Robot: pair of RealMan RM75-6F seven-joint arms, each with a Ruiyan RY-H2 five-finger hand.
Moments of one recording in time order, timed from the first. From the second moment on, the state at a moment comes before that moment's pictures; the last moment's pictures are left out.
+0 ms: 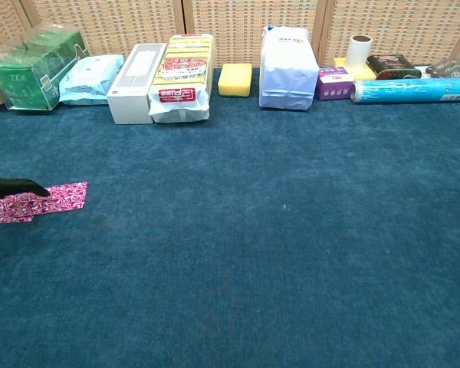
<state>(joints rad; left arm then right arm) -0.64 -1.19 0.18 -1.70 1.07 0.84 0.24 -0.03 -0.99 0.09 -1.64 -1.51 1.61 0.30</state>
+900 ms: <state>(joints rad) -0.75 -1.25 0.13 -1.83 0.81 0.83 0.52 -0.04 -0.98 0.09 -1.64 -1.50 1.61 0.31</state>
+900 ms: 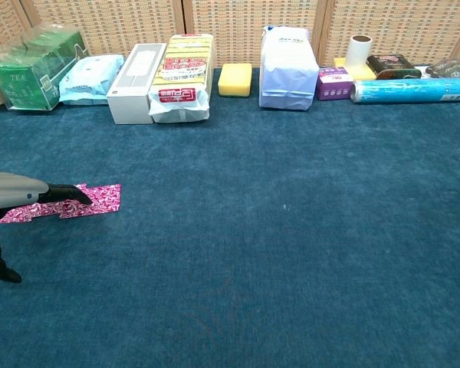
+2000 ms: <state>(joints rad) -0.87 -1.30 0.11 -1.94 0.63 0.95 0.63 -0.04 -0.98 0.10 -1.64 -1.50 1.61 0.32</state>
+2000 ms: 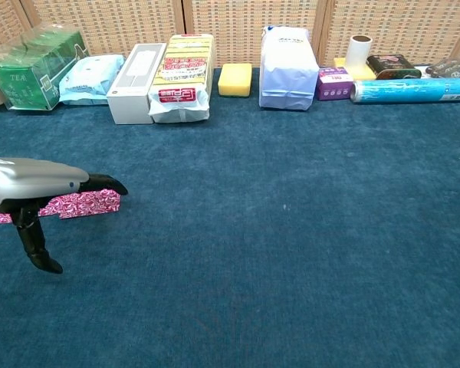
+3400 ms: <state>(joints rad) -0.93 -1.40 0.15 -1.96 0.57 0.95 0.70 -0.04 -0.97 0.10 -1.64 -1.49 1.60 0.33</state>
